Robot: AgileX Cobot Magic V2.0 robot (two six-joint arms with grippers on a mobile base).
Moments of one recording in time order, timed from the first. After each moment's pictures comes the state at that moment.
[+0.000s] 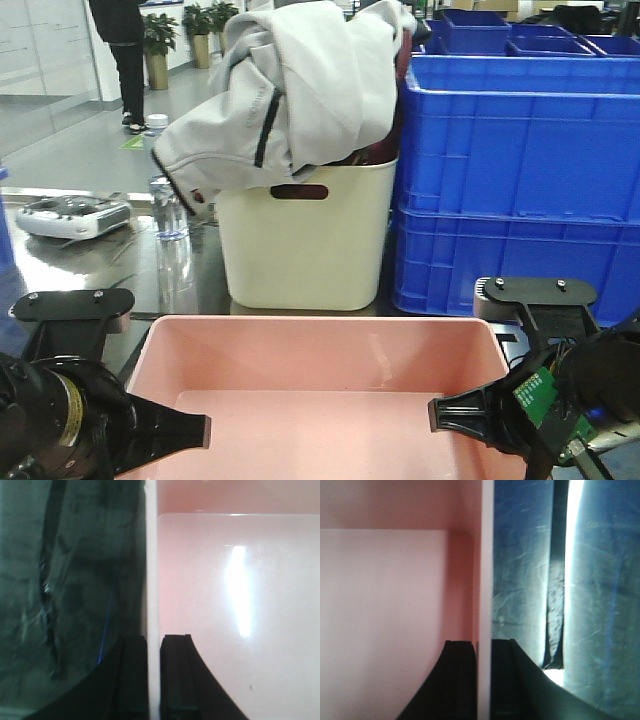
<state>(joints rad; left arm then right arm) -0.69 1.31 -1.11 0.40 0.96 -0.87 0.52 1.34 -1.13 -0.31 0.93 0.63</state>
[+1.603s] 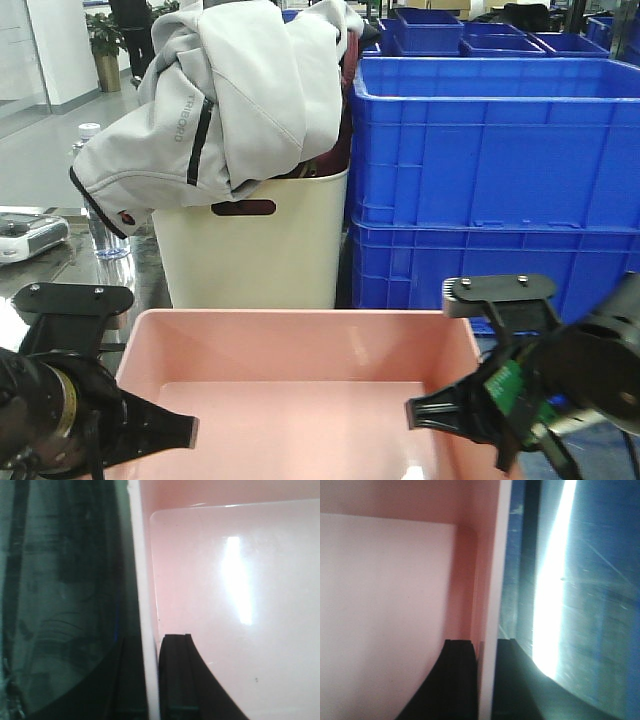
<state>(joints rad) -0.65 1.32 -1.11 0.44 0.96 -0.79 0.52 1.43 -1.17 -0.28 0.86 0.52</state>
